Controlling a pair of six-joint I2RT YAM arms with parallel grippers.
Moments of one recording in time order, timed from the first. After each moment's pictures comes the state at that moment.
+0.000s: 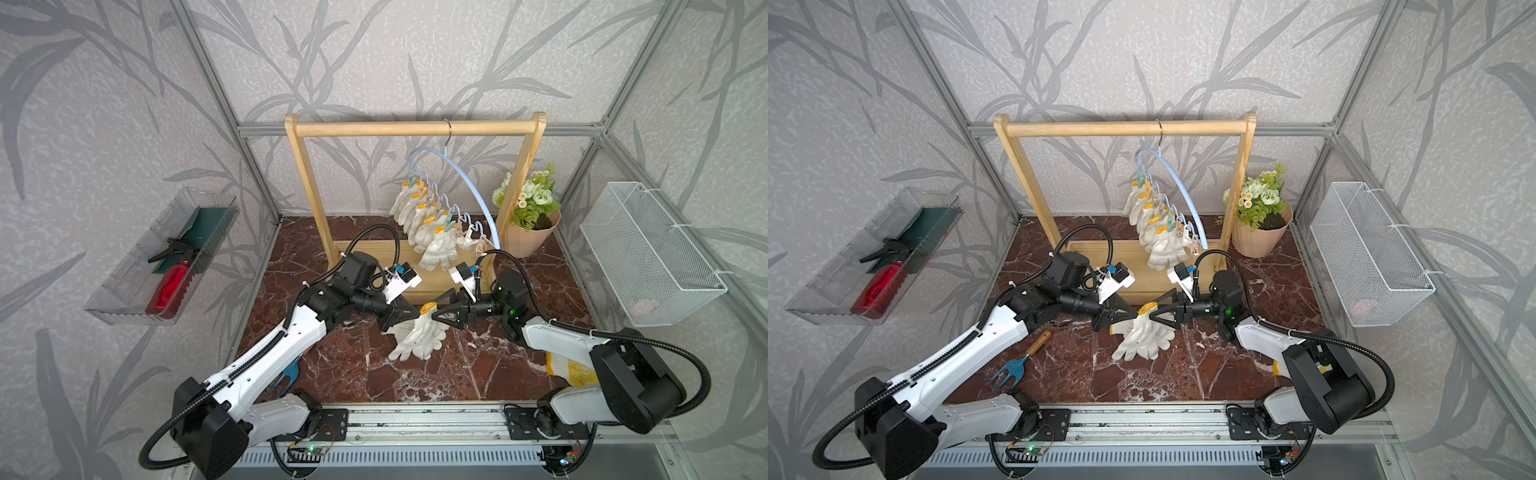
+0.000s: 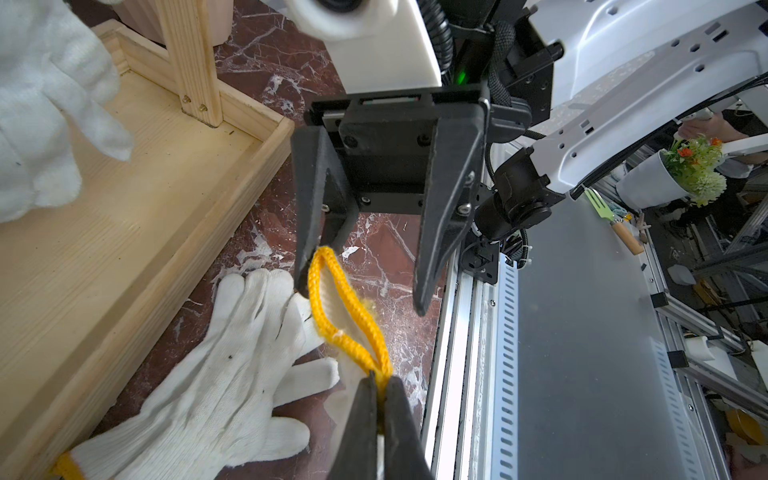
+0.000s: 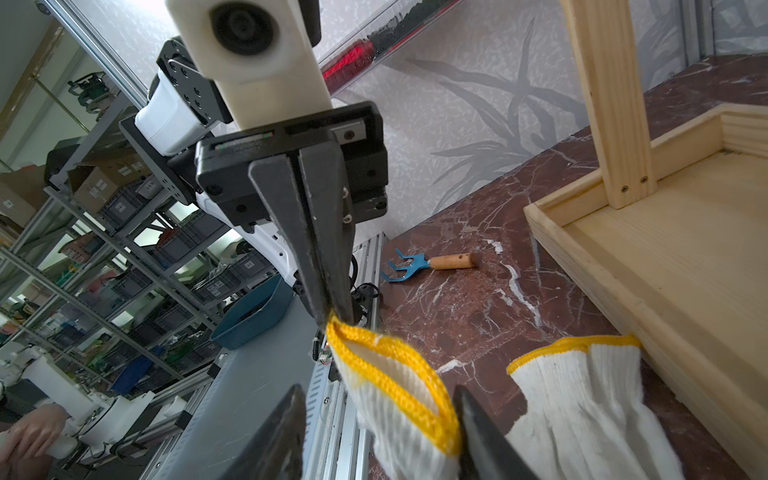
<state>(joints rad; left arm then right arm) -0.59 1.19 1.03 -0.61 0.75 0.16 0.48 1.41 0.55 0.82 -1.19 0.53</state>
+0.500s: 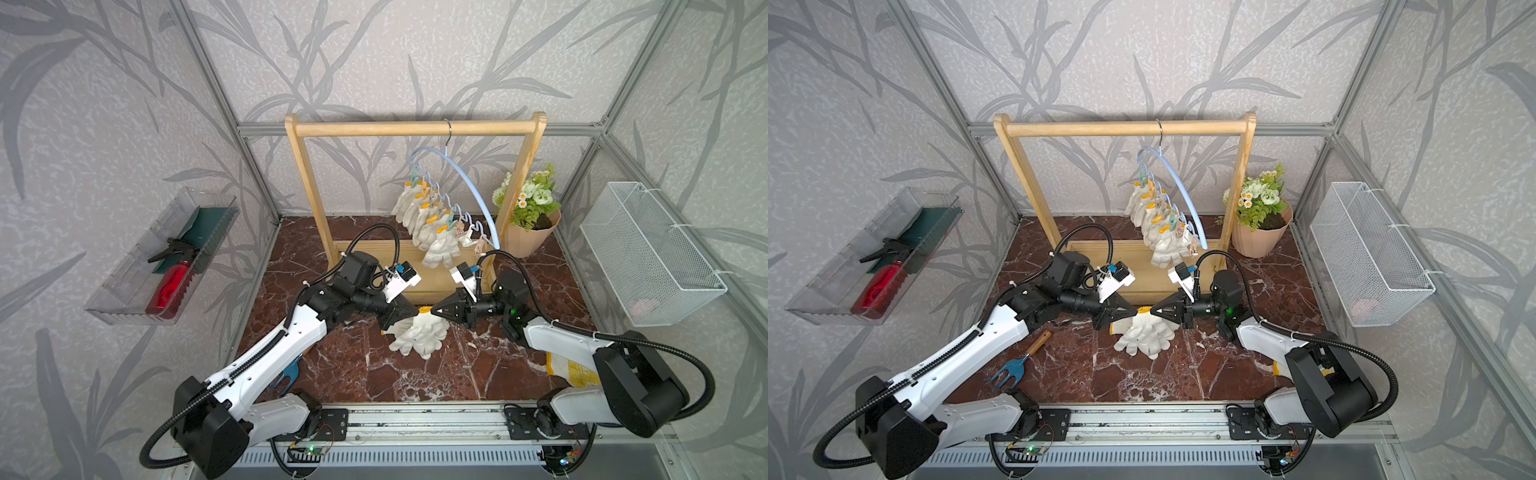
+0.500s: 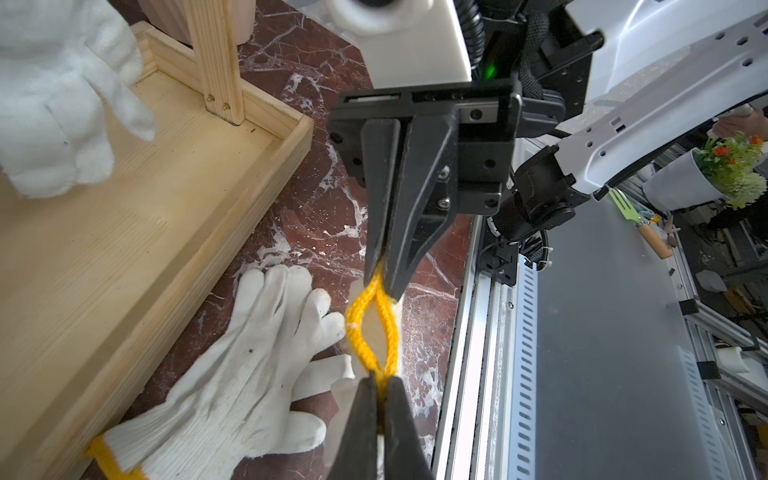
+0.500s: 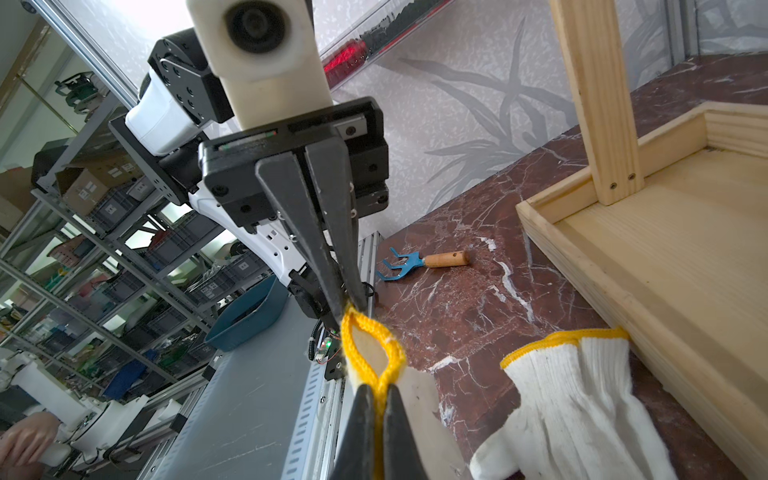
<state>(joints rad) -0.59 1.19 1.03 -0.60 0.69 0.15 0.48 1.38 0.55 0.74 -1.16 0.48</state>
